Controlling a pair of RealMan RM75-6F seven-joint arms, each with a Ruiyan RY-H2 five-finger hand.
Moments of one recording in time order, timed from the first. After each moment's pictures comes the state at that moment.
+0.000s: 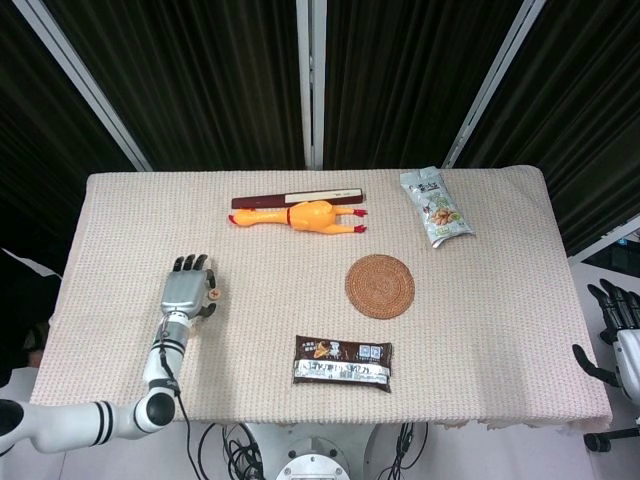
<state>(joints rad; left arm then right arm) -0.75 -1.61 -0.17 -1.53 0.57 1.13 0.69 0.04 -0.97 0.04 -1.60 -1.51 1.47 0.21</state>
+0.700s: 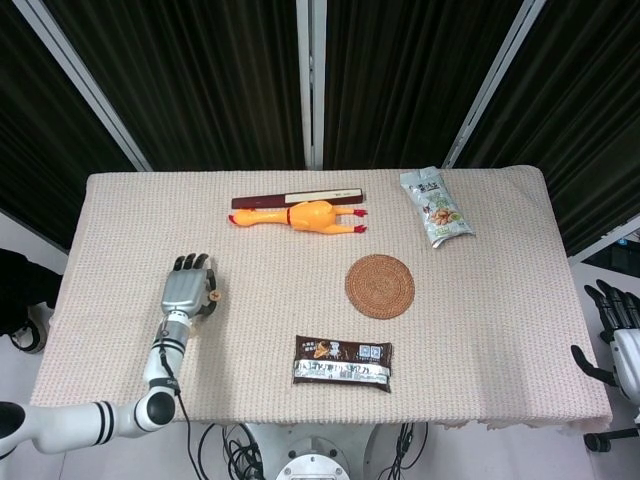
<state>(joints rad) -0.74 -1.62 -0.18 -1.50 0.59 1.11 0.65 0.04 -0.97 0.04 -1.60 -1.50 1.45 0.20</state>
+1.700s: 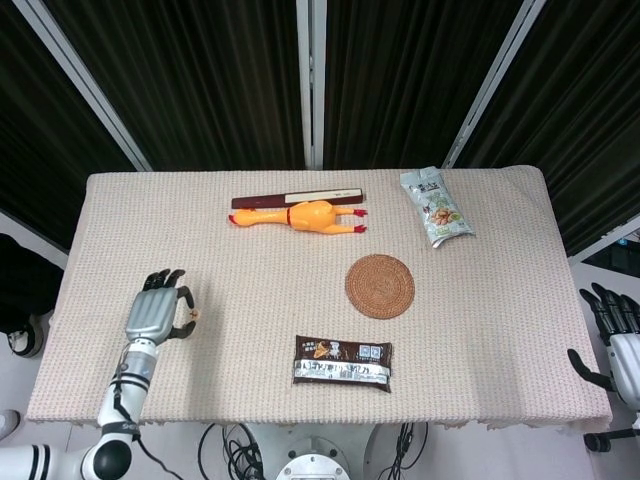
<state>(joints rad) -0.59 -1.35 -0.10 -1.98 0.71 1.31 0.61 0.03 -0.97 0.03 -1.61 -1.54 1.49 0.18</state>
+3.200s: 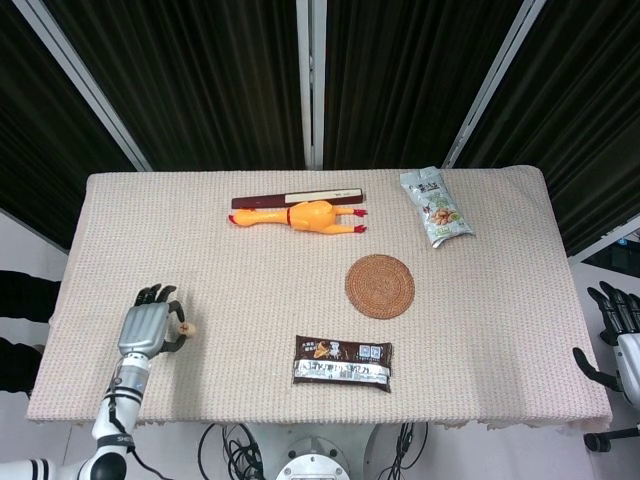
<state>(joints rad) -0.50 -1.40 -0.07 -1.88 0.79 1.29 0.58 0.03 -0.97 0.03 -1.60 -1.53 1.50 0.21</state>
